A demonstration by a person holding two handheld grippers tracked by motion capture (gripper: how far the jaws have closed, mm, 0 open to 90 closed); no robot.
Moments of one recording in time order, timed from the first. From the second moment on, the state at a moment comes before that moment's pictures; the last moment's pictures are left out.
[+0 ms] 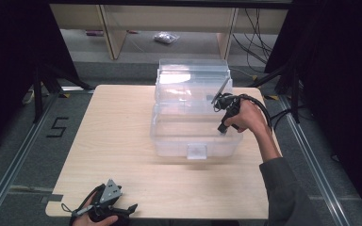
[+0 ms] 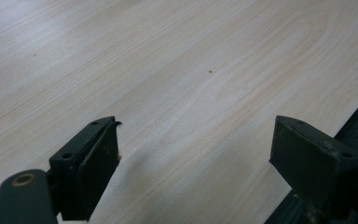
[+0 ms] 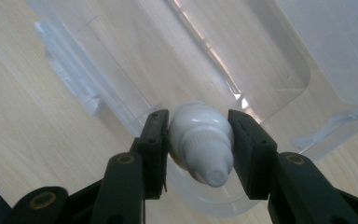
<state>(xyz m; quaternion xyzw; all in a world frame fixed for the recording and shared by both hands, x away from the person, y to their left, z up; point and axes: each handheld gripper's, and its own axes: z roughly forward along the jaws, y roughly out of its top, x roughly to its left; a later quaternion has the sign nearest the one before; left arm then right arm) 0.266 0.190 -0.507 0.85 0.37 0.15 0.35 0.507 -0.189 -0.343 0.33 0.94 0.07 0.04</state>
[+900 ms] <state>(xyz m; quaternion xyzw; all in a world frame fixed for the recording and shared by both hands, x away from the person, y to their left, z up) 0.266 0.190 -0.506 0.85 0.37 0.15 0.35 0.533 -0.197 -0.398 0.38 0.93 0.02 0.02</state>
